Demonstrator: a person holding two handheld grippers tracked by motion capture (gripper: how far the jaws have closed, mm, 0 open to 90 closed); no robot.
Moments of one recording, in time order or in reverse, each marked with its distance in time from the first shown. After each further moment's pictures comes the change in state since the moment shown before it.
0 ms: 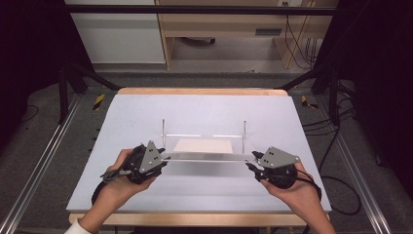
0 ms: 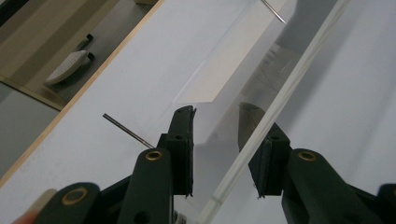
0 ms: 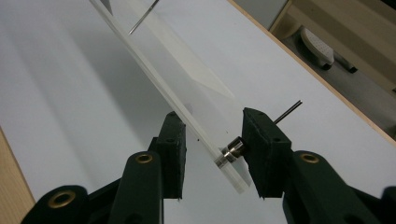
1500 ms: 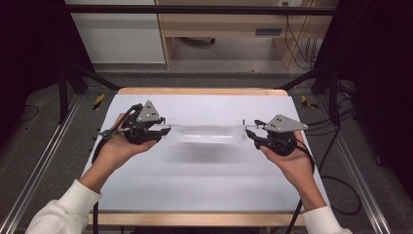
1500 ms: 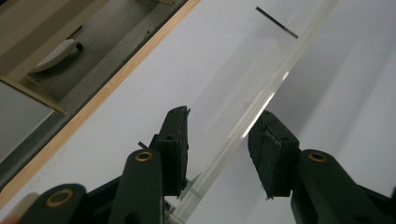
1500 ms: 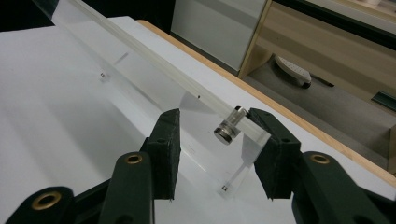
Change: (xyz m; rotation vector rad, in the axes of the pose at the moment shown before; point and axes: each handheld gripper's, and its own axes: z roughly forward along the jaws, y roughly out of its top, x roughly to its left) left arm 0.076 0.050 0.012 0.023 -0.059 -0.087; right arm -0.062 0.026 0.028 -0.160 -0.066 0.157
